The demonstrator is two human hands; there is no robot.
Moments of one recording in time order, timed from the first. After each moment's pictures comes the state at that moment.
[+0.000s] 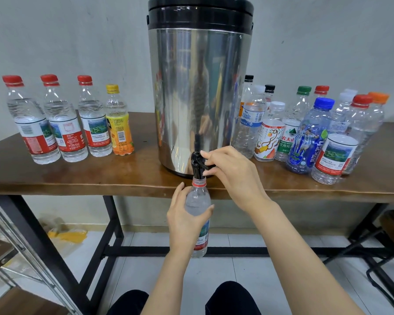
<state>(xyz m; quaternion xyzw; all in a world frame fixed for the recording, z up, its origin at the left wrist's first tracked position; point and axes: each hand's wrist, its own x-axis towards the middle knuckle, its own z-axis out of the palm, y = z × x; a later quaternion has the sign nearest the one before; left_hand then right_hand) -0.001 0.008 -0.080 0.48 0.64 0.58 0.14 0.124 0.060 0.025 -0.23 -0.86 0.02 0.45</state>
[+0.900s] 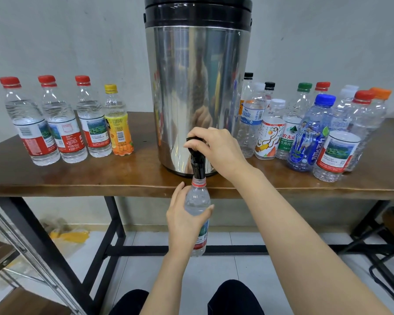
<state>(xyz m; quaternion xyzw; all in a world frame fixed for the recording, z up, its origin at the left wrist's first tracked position) -0.005 0.007 -0.078 0.50 0.65 0.56 0.15 0.086 0.076 0.080 -0.34 -0.87 0.10 0.35</state>
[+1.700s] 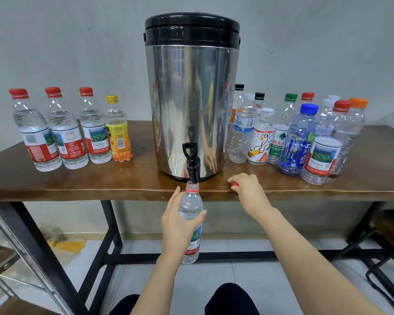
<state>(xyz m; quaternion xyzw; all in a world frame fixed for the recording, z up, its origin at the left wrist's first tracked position) -0.008 -0.004 -0.079 0.50 0.63 0.57 0.18 0.165 0.108 -0.029 -0.55 -0.80 0.08 0.22</state>
